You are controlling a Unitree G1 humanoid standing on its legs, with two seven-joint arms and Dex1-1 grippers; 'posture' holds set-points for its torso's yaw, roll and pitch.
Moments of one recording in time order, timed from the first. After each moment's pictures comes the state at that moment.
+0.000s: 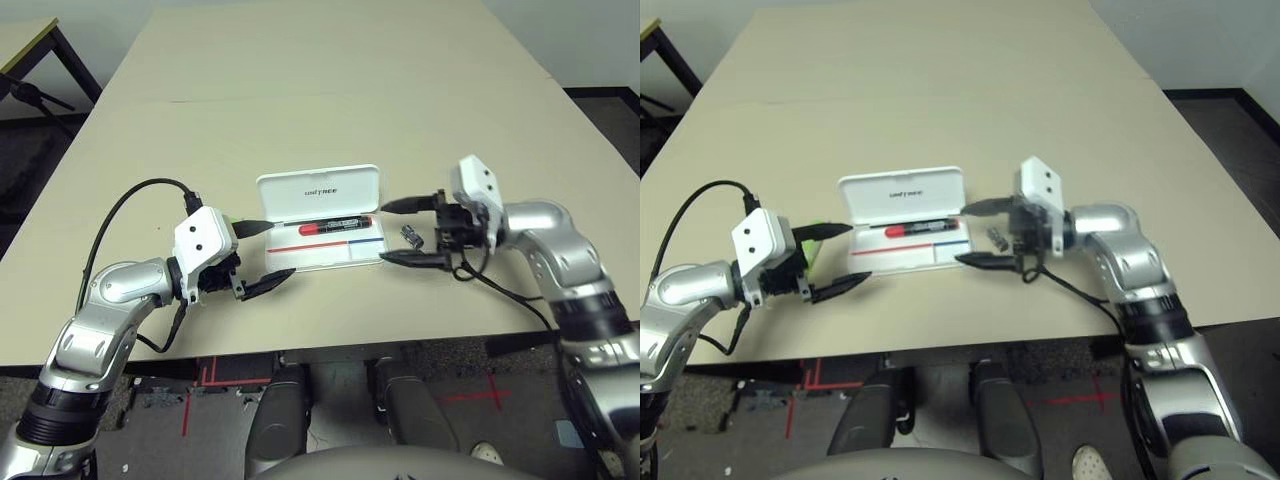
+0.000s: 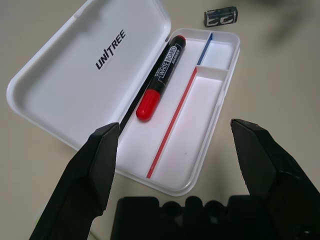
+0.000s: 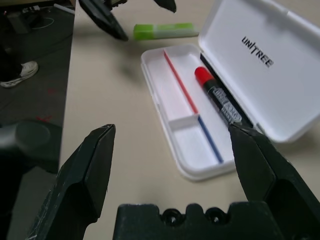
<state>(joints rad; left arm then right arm) -0.05 0.74 0.07 -0.34 -0.38 0.33 -0.90 -0.37 -0.62 0.06 -0.05 0.38 0.30 1.30</state>
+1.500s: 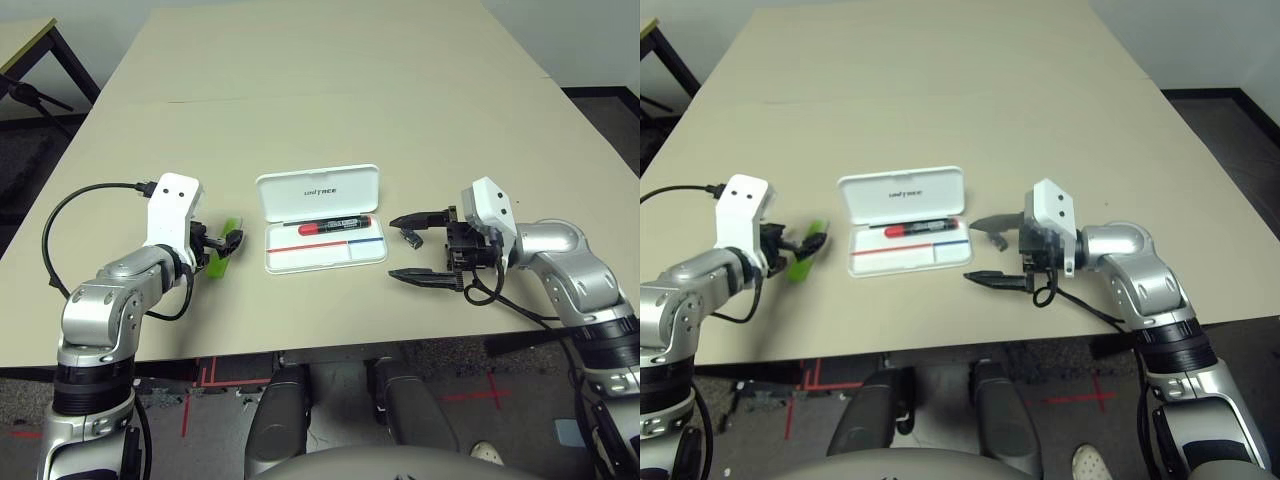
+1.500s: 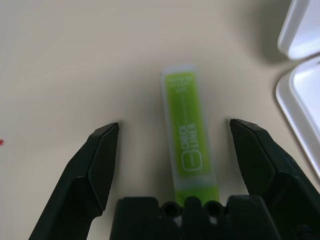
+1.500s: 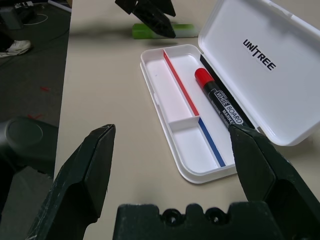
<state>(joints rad) -0.23 0.56 0.18 -0.35 -0.37 1.17 -0.27 -0.37 -0.61 0.11 -0.04 0.37 0.23 1.25</state>
